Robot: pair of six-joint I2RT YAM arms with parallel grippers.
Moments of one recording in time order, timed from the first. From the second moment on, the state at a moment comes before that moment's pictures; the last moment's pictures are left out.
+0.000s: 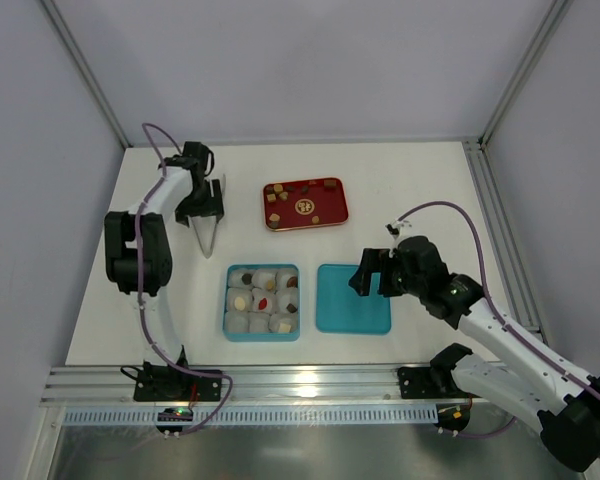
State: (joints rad) left arm -0.10 2.02 1.61 -0.86 -0.16 -0.26; right arm 0.58 0.86 0.62 -0.46 -0.05 0.51
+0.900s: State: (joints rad) left arm -0.74 1.43 1.41 -0.78 0.06 -0.47; right arm 0.36 1.02 0.50 -0.49 0.03 0.62
